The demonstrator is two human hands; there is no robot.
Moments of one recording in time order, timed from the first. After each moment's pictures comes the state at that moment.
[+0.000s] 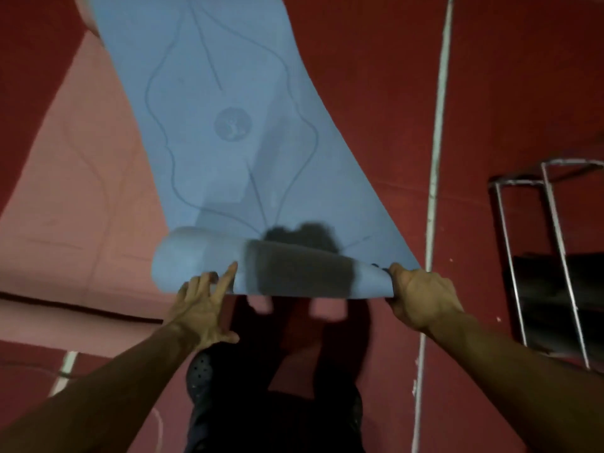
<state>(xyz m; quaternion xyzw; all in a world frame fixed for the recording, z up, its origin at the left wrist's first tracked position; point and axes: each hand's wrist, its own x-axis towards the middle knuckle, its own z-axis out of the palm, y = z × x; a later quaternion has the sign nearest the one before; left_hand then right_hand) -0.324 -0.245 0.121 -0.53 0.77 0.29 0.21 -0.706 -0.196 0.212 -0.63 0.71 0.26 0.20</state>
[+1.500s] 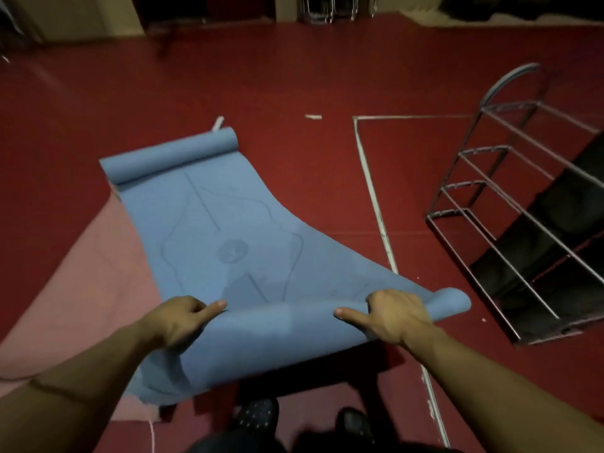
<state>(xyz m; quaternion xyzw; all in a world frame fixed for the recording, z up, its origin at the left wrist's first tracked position) -0.323 -0.143 0.201 -0.57 0.76 0.28 0.12 -0.693 0.006 0.199 -0.62 0.77 0.07 0.13</state>
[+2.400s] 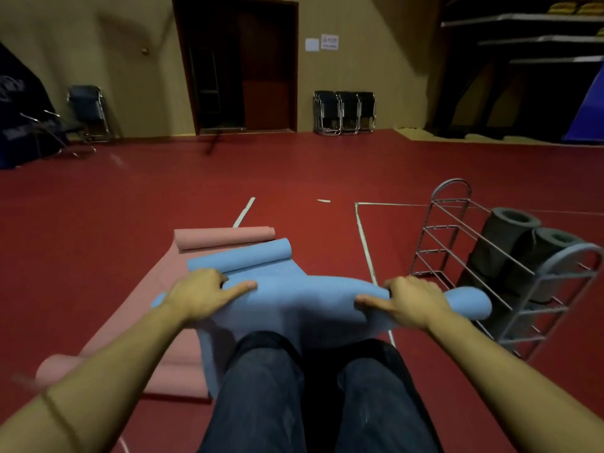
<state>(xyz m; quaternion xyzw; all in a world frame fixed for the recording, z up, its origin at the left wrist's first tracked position) -0.219 0.091 0.431 -0.53 0.84 0.05 -0.13 -0.601 0.238 0.438 -0.64 0.76 -0.07 -0.04</state>
